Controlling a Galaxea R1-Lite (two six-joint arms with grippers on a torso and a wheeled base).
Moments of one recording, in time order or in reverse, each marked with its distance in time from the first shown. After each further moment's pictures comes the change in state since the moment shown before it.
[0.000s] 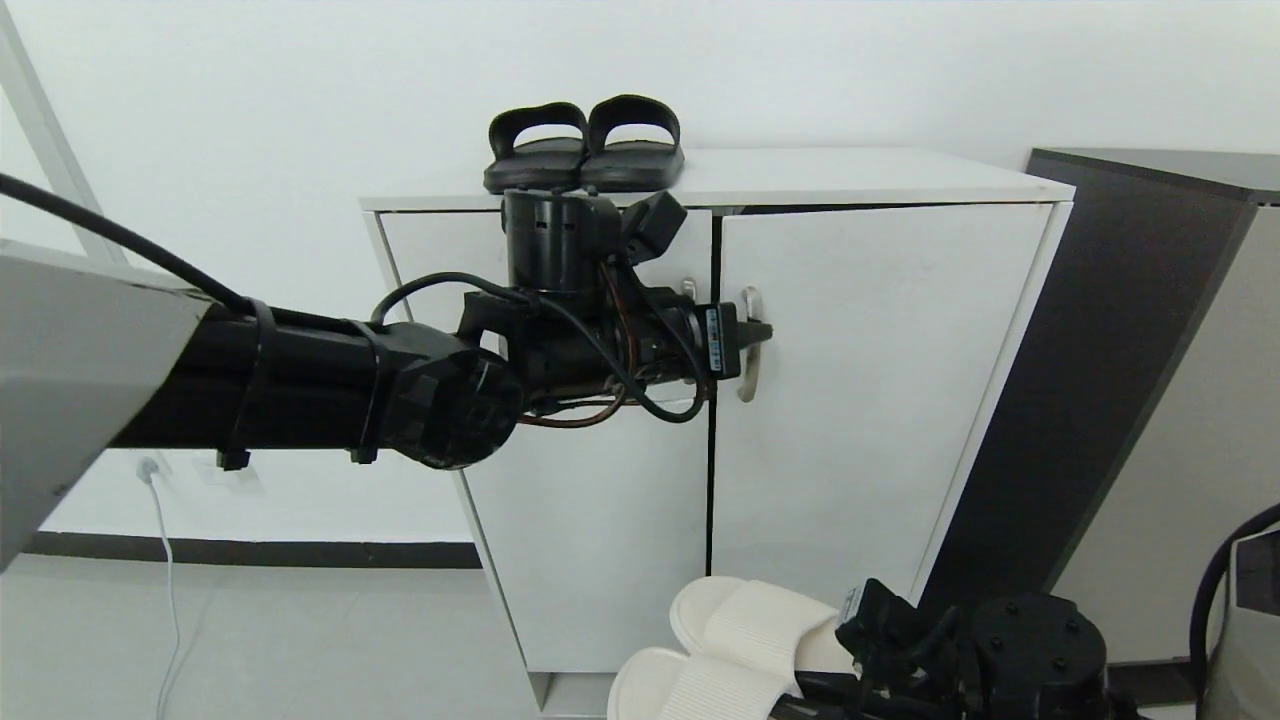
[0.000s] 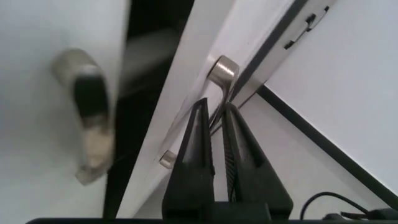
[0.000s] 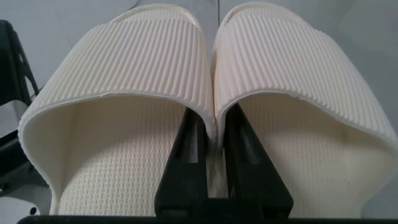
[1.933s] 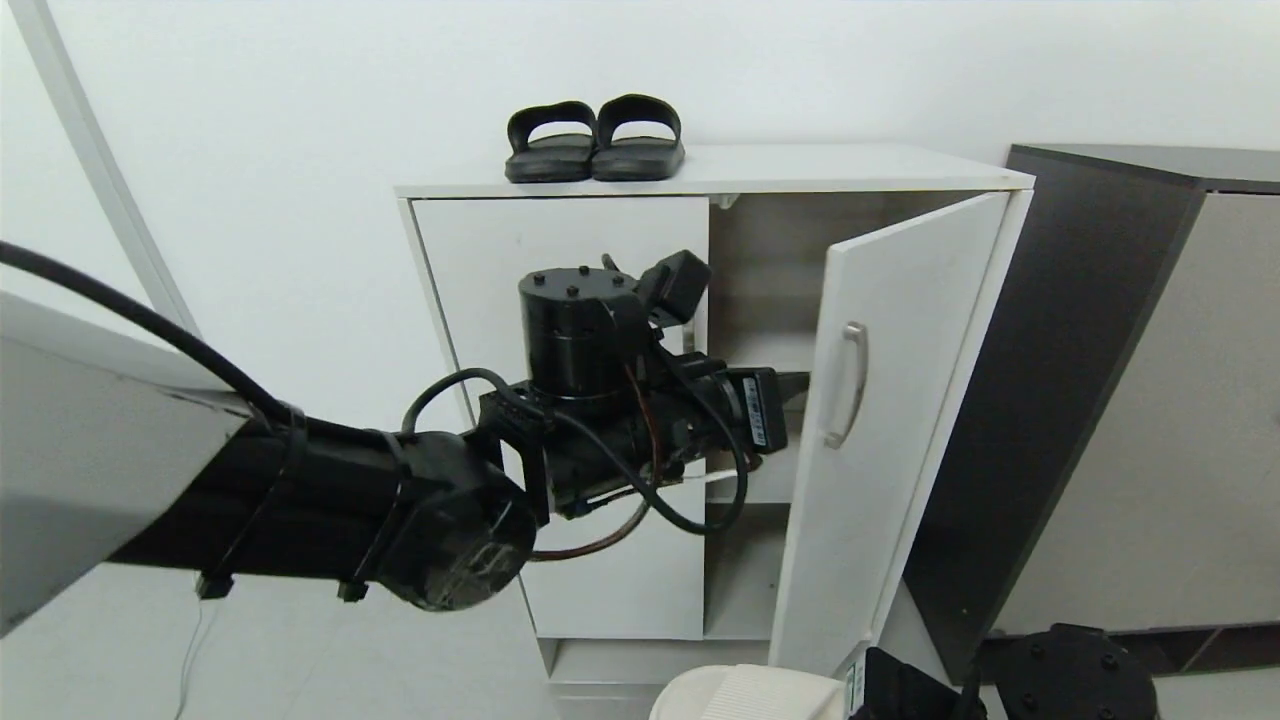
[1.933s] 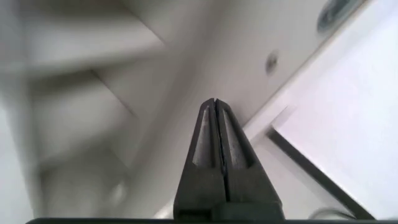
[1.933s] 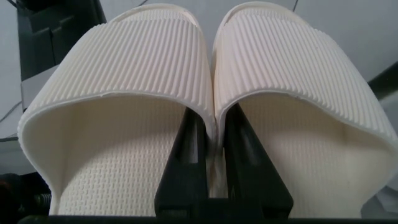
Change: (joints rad) left arm -0.133 -0.043 0.289 -0.339 0.110 -0.107; right arm 0.123 -0.243 -0.030 0.426 0.051 -0.006
